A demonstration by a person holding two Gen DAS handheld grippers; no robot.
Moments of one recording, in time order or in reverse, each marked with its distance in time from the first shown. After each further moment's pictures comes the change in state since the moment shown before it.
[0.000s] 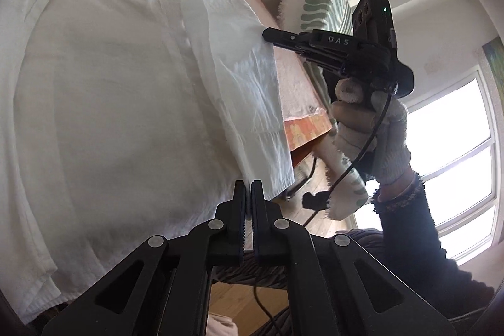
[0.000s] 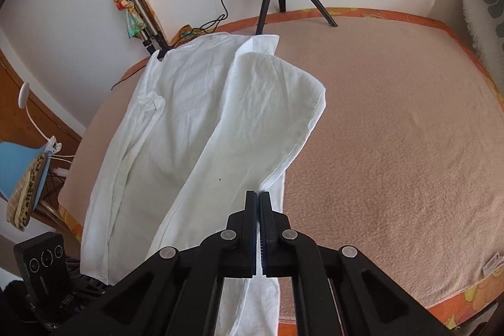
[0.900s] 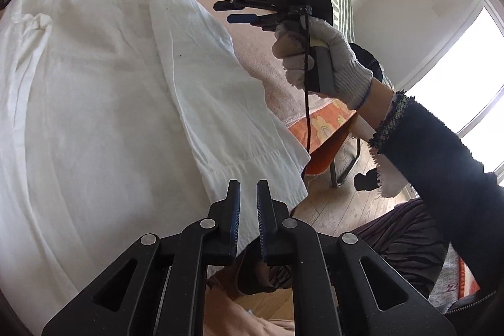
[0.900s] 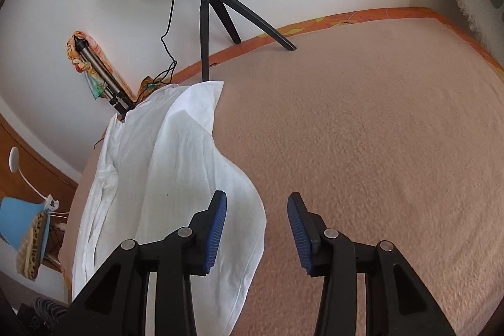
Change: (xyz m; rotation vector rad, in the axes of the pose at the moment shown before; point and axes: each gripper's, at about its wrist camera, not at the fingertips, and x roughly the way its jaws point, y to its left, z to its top) left arm 0.013 -0.043 0.013 0.259 -0.010 0.204; right arm 0.060 -0.084 0.071 0.146 -0.144 0.077
